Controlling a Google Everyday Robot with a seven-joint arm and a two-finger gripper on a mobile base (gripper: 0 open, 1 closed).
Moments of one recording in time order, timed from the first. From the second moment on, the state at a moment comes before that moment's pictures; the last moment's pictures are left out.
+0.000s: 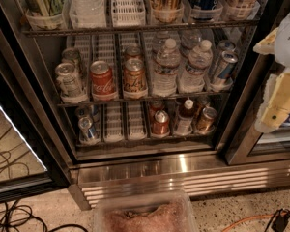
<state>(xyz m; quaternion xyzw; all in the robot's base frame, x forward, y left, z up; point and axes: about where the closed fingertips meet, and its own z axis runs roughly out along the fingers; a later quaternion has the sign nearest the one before) 0.438 -0.217 0.976 -0.60 0.78 -0.03 0.16</state>
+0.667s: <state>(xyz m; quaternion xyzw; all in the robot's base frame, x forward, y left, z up) 0.440 -0.212 0.980 -0.60 0.78 -0.03 0.17</state>
